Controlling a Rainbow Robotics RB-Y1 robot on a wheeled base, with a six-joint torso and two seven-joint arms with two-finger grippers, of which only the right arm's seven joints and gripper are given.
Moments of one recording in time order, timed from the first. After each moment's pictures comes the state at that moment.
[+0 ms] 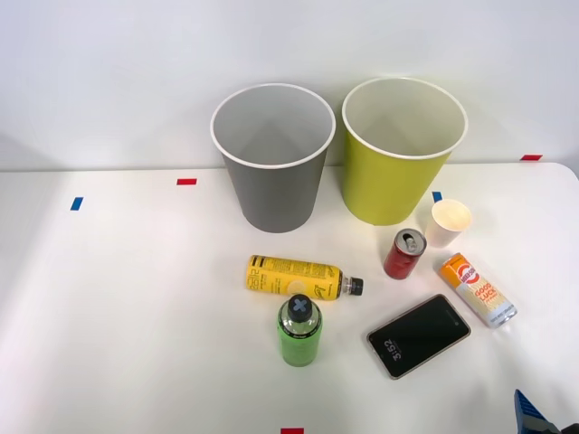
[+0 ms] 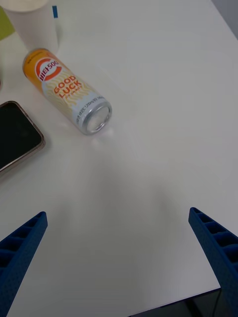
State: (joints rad) arm 1.03 -0.49 0.02 -2.61 -0.01 0.69 1.03
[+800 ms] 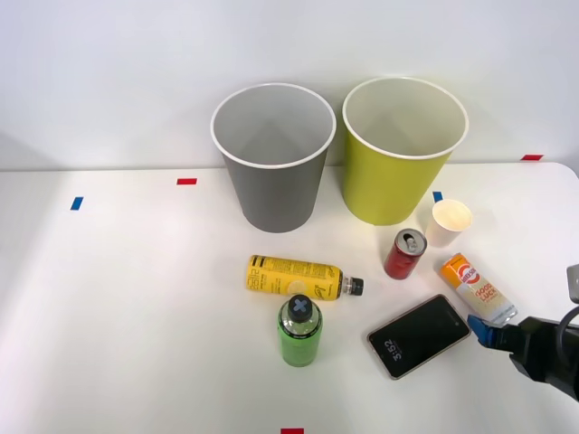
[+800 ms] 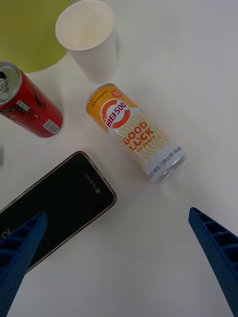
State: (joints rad) arm 0.48 -0.60 -0.11 -2.62 -0.49 1.24 1.10
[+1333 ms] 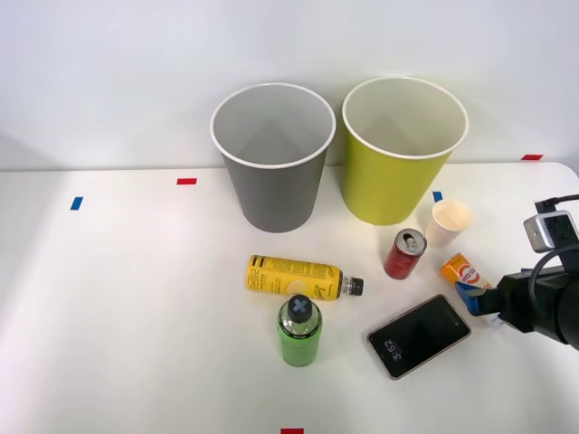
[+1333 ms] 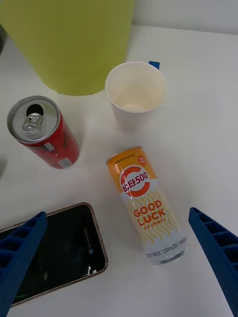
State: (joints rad) arm 0.21 -0.60 -0.11 -2.45 -0.55 1.34 1.42
